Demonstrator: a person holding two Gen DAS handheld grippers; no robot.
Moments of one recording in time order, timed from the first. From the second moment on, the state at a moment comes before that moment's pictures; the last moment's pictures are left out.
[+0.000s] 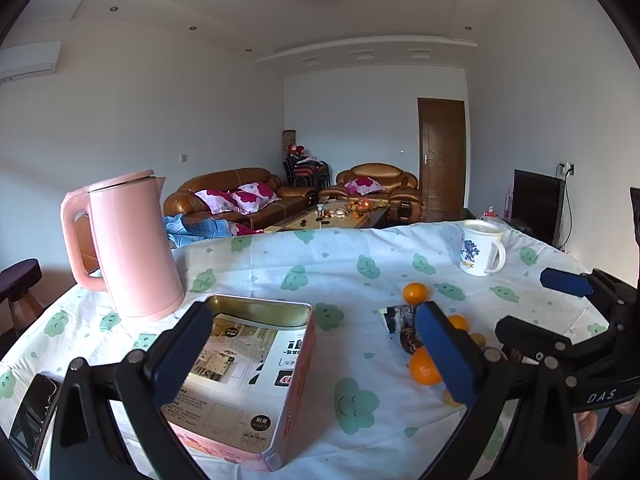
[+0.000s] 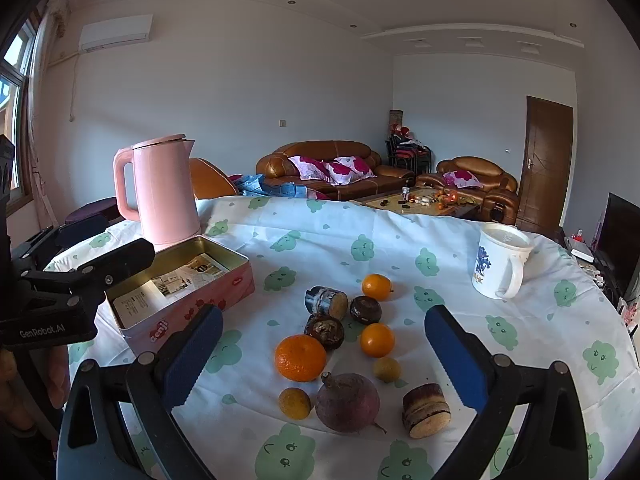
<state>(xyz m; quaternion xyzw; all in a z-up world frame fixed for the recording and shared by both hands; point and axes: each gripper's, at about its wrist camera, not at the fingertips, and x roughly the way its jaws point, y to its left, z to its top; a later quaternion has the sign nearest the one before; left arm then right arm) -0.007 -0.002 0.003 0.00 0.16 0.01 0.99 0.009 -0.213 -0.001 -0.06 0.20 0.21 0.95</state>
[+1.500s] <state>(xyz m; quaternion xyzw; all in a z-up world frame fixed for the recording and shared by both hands) -0.002 -0.002 -0.008 0.01 0.18 0.01 0.98 0.009 -0.223 -0.007 -0.05 0.22 0.20 0.95</state>
